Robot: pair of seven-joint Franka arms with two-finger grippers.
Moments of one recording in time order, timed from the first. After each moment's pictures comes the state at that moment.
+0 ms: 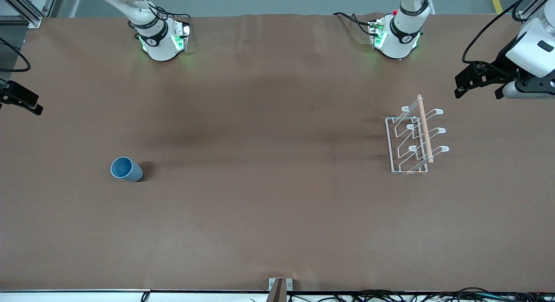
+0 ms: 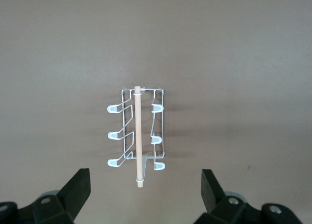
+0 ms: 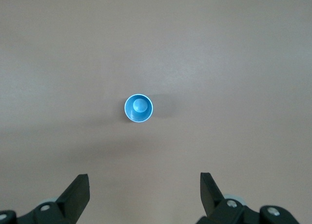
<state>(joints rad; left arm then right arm) -0.06 -0.06 -0.07 -1.60 -0.01 1.57 -0.10 -0.05 0.02 -0.04 -1.48 -0.04 1.55 -0.01</state>
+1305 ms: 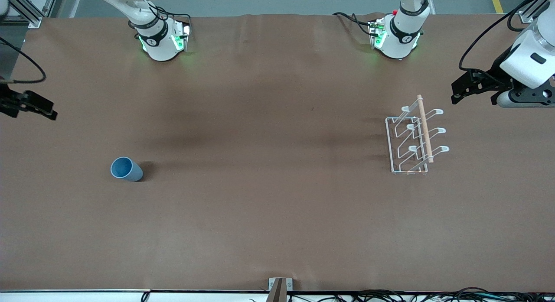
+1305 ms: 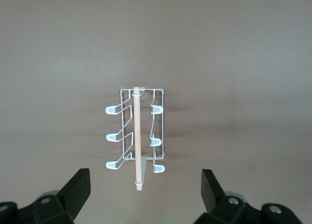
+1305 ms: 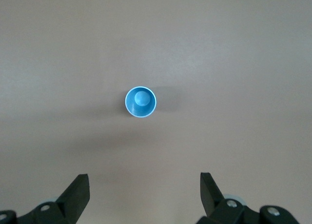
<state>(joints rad) -0.06 -0.04 -0.07 -1.60 -0.01 1.58 -0.10 -0.04 0.04 -0.04 -1.61 -0.03 1.64 -0.01</state>
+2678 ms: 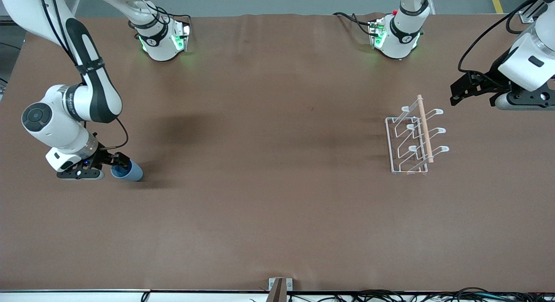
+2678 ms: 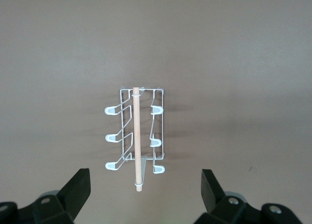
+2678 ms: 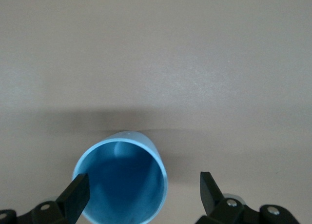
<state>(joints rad) -0.06 -0.03 -0.07 -1.60 -0.01 1.58 -0.10 -0.04 0.32 -0.05 -2.12 -0.03 2.53 -0.08</state>
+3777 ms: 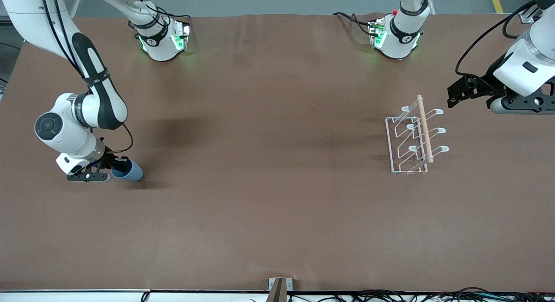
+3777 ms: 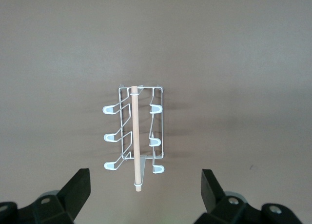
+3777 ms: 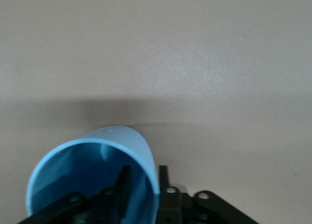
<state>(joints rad) -0.06 -0.02 -0.08 -1.60 -0.01 1.58 -0.10 -0.05 0.39 -0.05 -2.12 -0.03 2.56 -0.08</state>
